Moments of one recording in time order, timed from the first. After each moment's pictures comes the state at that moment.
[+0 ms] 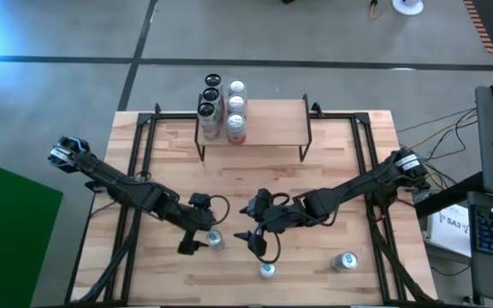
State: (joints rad) left arm -0.45 1.34 0.91 -0.47 -0.05 -0.25; right arm 0.35 1.75 1.39 -0.18 0.28 0.52
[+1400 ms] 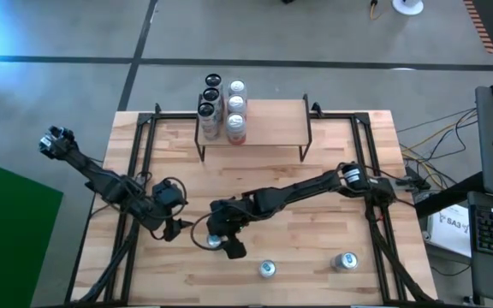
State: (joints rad) left arm -0.60 1.02 0.86 -0.78 -0.41 -0.92; right arm 0.20 2.25 1.93 -0.41 -0.27 -0.02
